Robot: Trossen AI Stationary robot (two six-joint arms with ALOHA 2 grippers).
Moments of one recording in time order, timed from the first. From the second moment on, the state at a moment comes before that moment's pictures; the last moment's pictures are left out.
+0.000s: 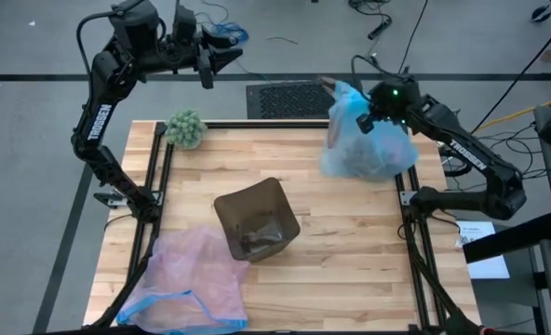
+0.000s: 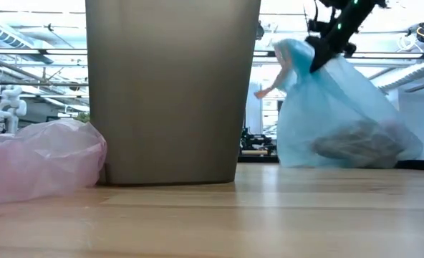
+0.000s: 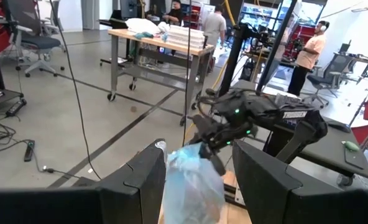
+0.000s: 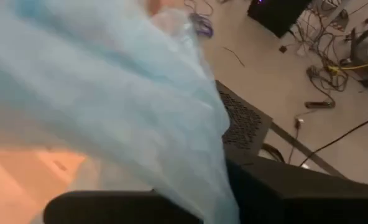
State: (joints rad) left arm 0.70 1.57 2.36 -0.85 0.41 -0.13; right arm -0.88 1.10 1.12 -0.65 0.16 -0.14
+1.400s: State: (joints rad) left arm 0.70 1.57 2.36 -0.91 0.41 -0.15; right arm -0.88 1.17 0.85 -0.44 0.16 0.07
